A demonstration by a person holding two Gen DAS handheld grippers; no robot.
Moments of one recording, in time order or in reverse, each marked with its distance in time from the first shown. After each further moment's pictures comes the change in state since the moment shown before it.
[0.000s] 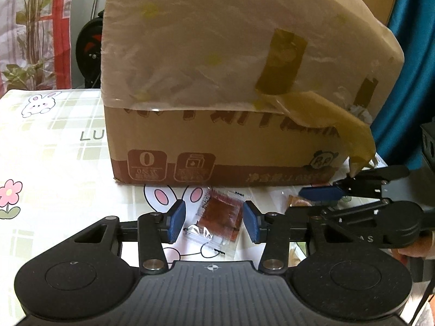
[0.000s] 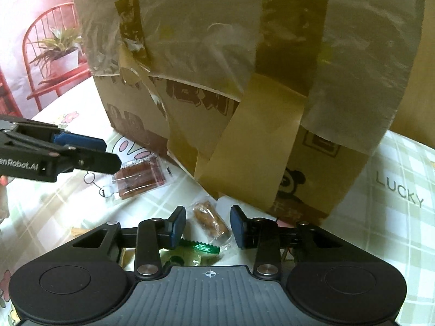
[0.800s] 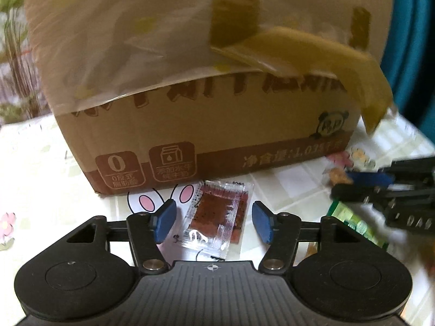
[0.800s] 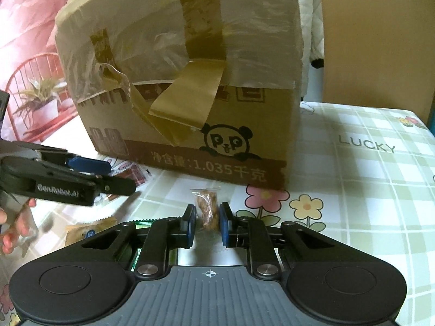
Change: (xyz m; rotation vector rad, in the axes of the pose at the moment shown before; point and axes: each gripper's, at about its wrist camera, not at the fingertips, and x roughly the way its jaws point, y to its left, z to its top) left arm 0.041 -0.037 -0.010 0.224 0.028 0.109; right arm -0.028 -0.015 -0.060 0.193 -0.193 -0.051
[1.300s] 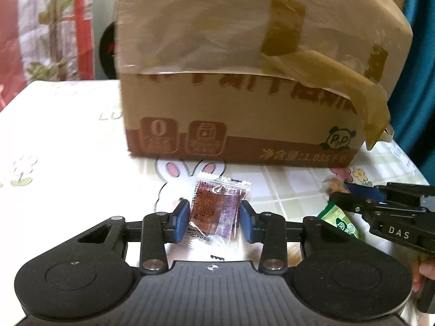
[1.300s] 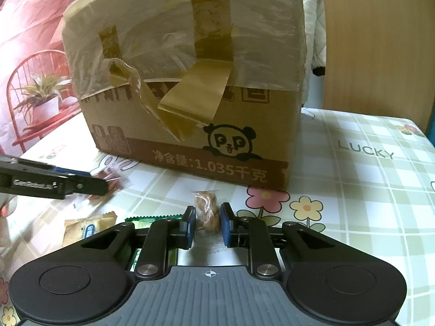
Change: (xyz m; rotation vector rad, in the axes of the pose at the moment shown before) left arm -0.035 0.022 -0.031 -0.259 -0.030 0.019; right arm -0.002 0.007 -0.004 -0.040 -0.017 -0.014
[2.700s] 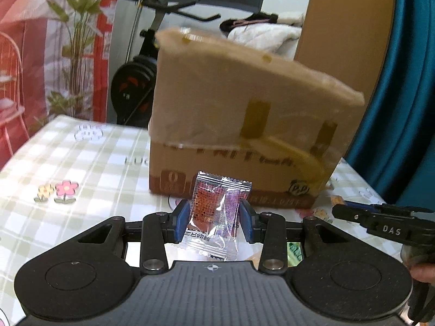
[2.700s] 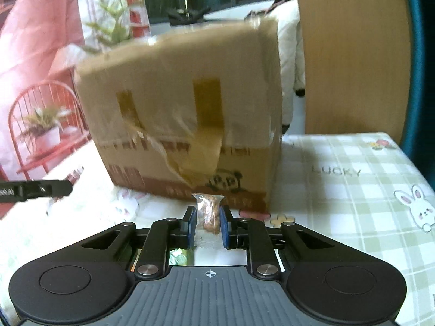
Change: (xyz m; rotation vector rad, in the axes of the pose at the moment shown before) left arm -0.104 -0.001 0.008 -0.037 -0.210 -0.012; right arm -0.079 0.008 0.023 0.063 -0.096 -0.028
